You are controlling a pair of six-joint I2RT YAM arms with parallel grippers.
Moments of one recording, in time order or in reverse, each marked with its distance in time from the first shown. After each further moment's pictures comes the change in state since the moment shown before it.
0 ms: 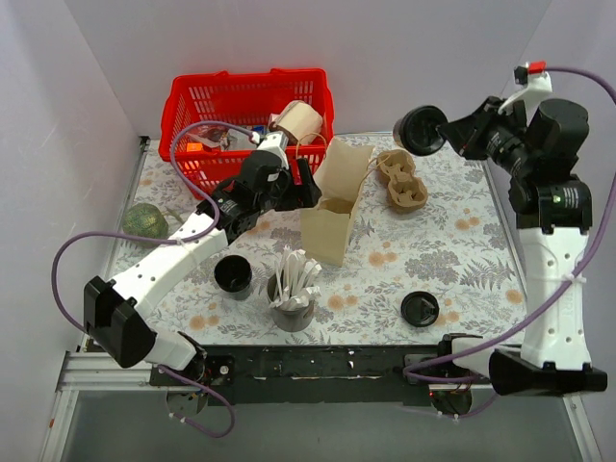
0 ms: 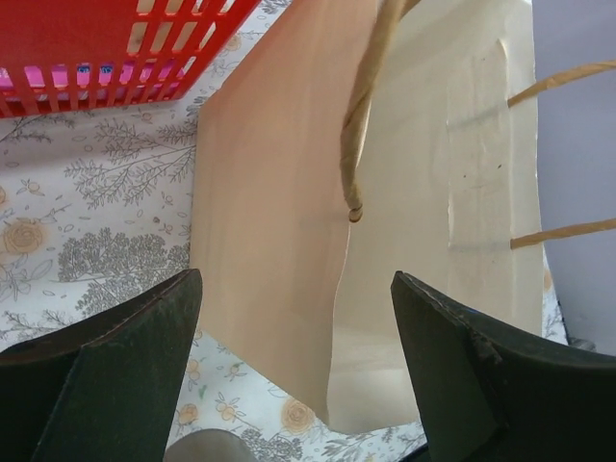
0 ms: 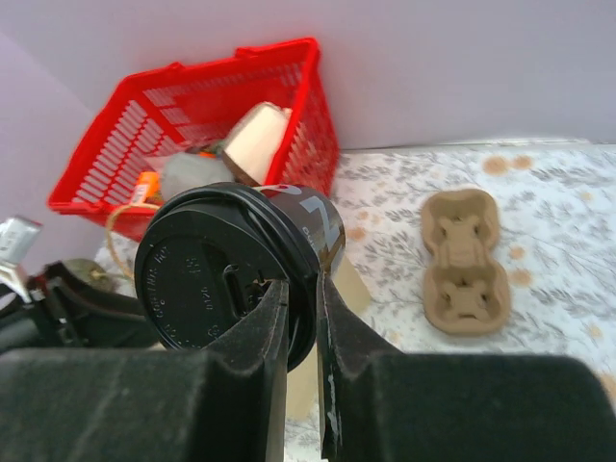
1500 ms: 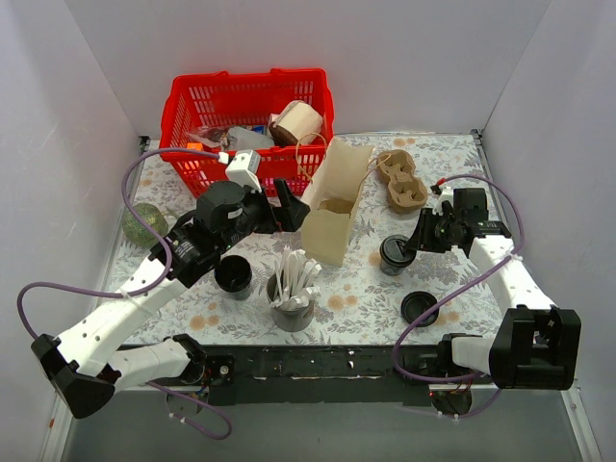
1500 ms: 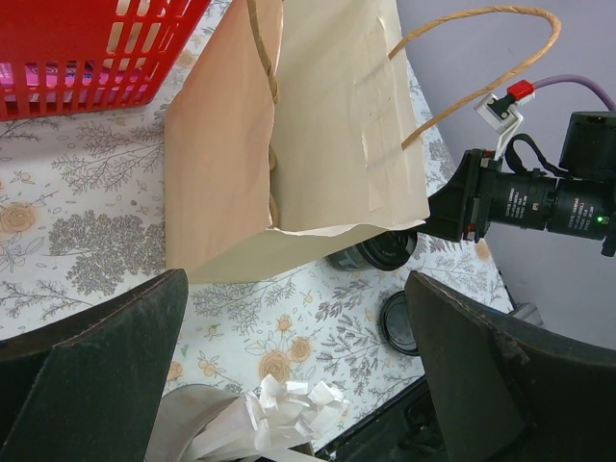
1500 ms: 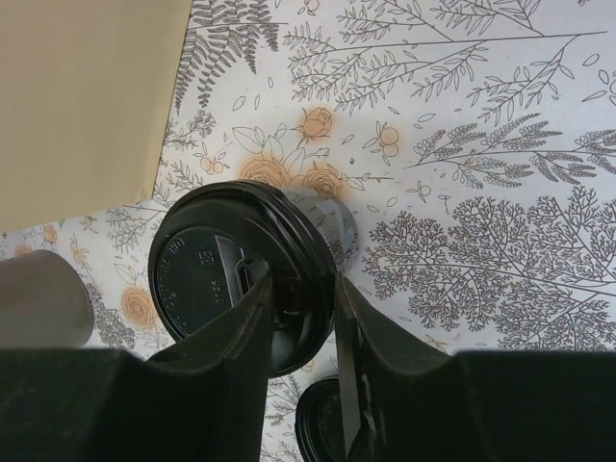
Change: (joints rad) left arm -0.081 -0.352 -0.171 -0.008 -0.023 0.000; right arm 0.001 0.076 -0.813 0.111 -0.057 -0.196
